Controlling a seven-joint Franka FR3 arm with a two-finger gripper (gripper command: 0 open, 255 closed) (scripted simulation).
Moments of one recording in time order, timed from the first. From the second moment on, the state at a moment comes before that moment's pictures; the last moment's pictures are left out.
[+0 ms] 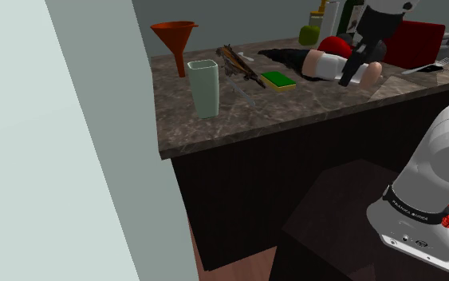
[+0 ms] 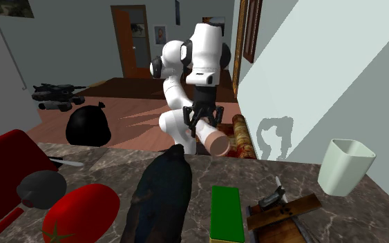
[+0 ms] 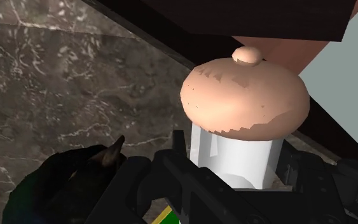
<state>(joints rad) -0.01 -1.14 0.02 -2.65 -0.11 1.70 -0.01</state>
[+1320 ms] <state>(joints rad) -0.02 -1.01 0.02 -2.32 -0.11 1.50 -0.04</state>
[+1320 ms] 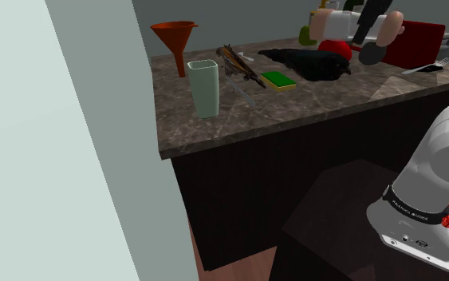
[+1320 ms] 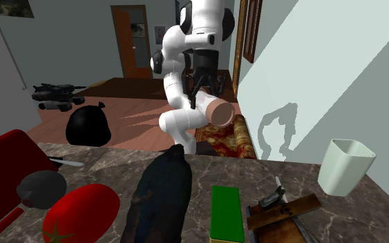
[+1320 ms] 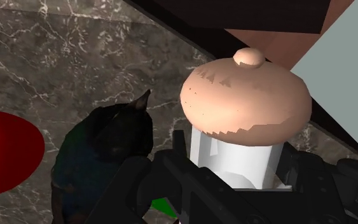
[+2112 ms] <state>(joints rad) -0.02 -0.92 0.01 -2.11 -0.12 1.39 -0.06</state>
